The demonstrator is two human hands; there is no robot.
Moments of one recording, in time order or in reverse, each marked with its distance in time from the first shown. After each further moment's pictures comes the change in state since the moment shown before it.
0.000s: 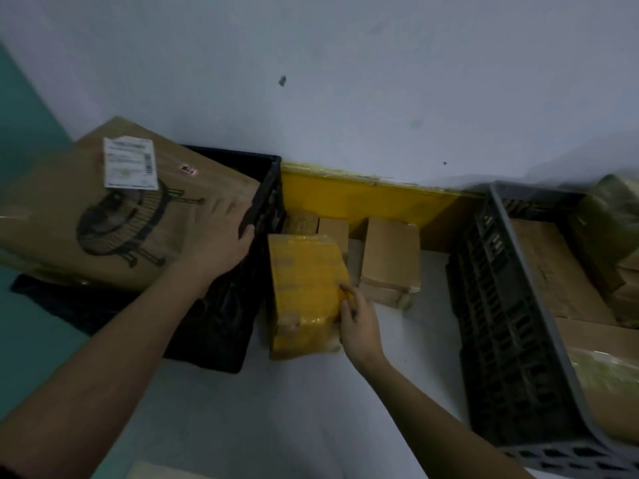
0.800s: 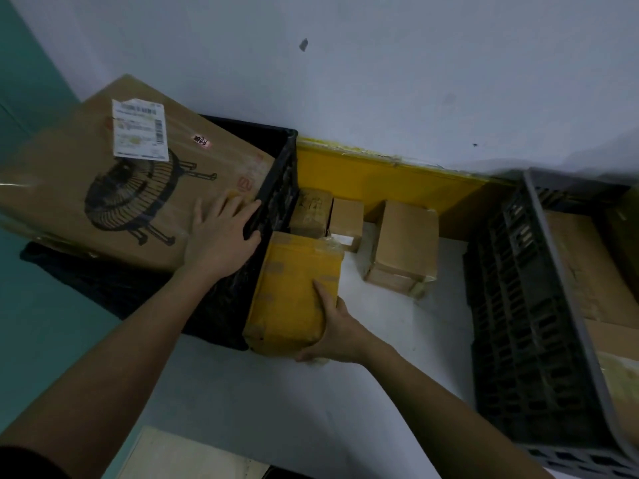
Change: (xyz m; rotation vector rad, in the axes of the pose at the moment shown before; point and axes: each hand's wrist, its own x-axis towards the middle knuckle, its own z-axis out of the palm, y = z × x) left_hand -0.025 -0.015 0.027 0.143 -0.045 -0.039; right_hand 0.008 0.010 0.025 -0.426 -0.705 -0.027
